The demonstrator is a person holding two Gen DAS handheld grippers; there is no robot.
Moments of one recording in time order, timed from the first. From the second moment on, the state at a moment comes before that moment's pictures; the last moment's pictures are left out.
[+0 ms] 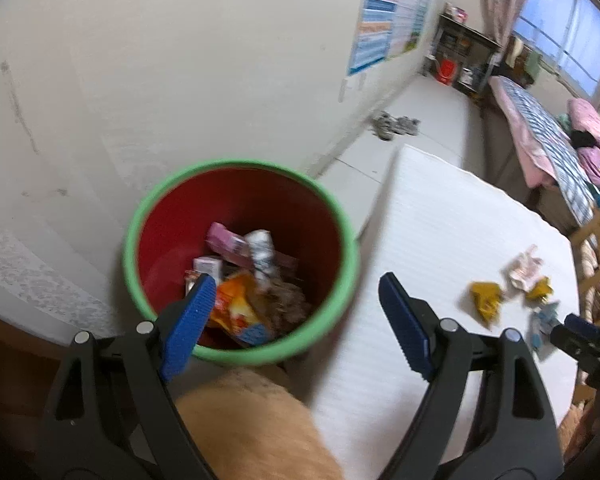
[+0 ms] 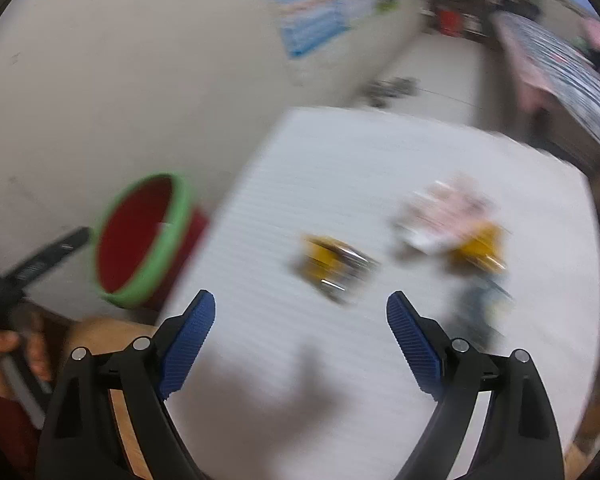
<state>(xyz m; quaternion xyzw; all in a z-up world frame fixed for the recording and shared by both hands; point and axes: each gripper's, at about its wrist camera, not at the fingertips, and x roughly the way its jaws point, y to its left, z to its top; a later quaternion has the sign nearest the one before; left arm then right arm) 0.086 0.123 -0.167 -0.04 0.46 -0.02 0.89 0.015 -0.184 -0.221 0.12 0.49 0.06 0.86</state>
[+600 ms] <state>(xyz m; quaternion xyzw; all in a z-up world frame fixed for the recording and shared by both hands) 0.062 -0.041 -0.199 0.03 0.50 -0.16 0.85 0.028 -0.311 -0.300 0.21 0.53 -0.03 0.82</state>
